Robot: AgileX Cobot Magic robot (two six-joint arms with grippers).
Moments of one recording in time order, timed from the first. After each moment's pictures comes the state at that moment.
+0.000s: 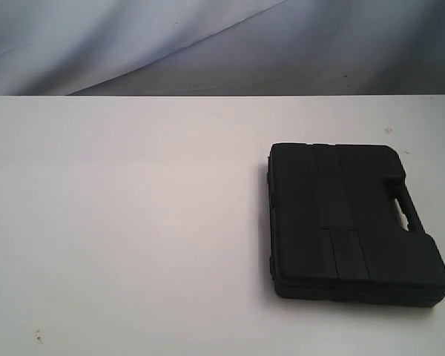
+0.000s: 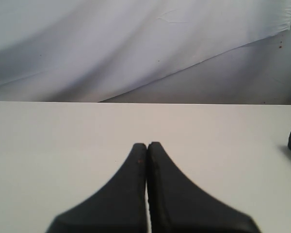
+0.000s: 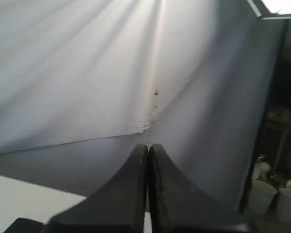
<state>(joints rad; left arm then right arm) -0.17 0.00 0.00 0.10 0.19 -0.18 0.26 0.00 -0.70 -0.16 0.62 -0.15</state>
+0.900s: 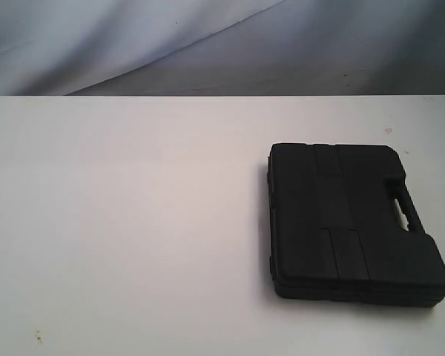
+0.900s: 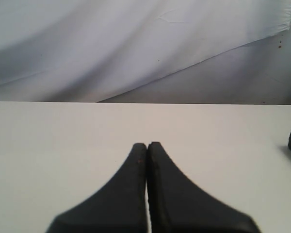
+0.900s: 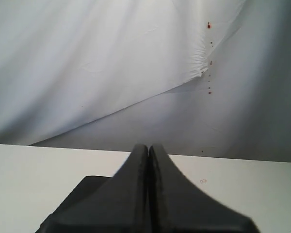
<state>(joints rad) -0.17 0.00 0.00 0.10 0.19 -0.18 0.26 0.00 -0.03 0.28 0.02 -0.28</state>
